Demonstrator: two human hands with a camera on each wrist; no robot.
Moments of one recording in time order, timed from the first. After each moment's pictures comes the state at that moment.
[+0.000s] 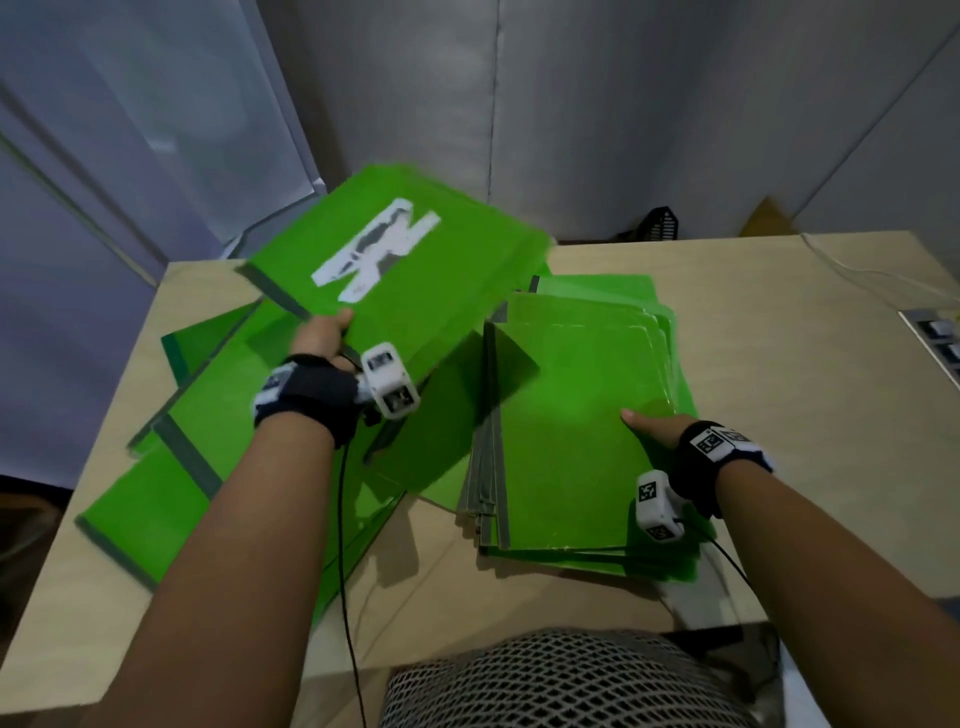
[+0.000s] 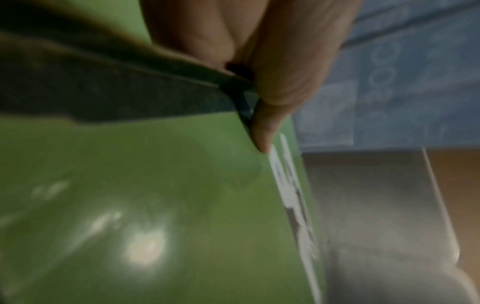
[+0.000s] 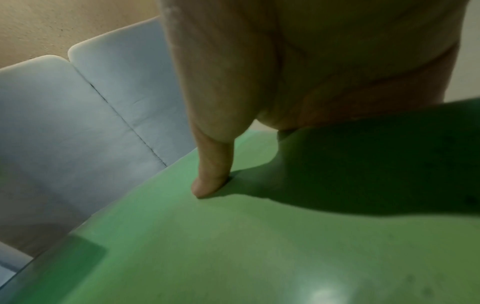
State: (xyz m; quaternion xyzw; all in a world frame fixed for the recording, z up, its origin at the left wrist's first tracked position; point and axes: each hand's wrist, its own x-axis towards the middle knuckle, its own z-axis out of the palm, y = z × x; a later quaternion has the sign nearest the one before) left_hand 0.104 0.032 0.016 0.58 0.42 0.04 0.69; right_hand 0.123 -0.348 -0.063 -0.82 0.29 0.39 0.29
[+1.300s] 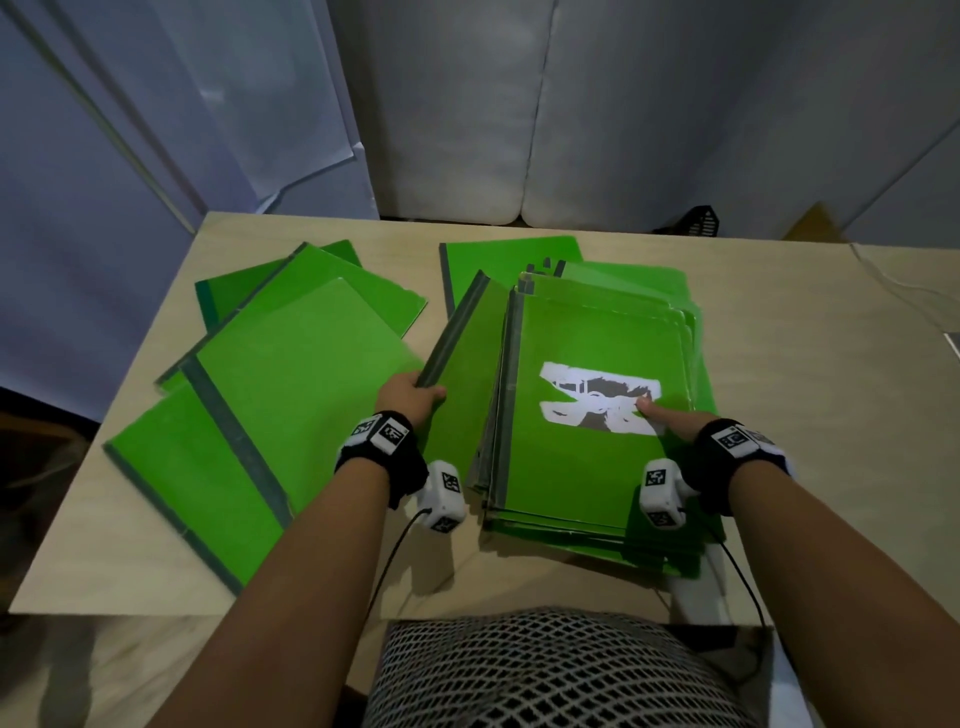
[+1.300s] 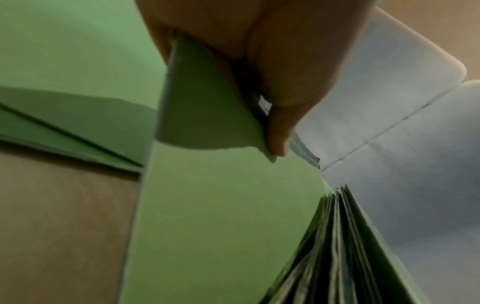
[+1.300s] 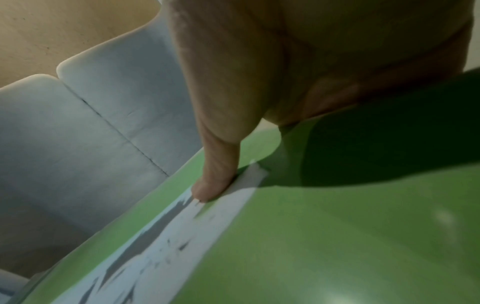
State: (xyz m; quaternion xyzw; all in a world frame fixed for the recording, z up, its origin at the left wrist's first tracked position) left_hand 0.048 -0.023 -0.075 0.80 0.34 -0.11 0.48; right_hand 0.127 -0.351 -0.065 -0.80 0.32 0.38 0.34
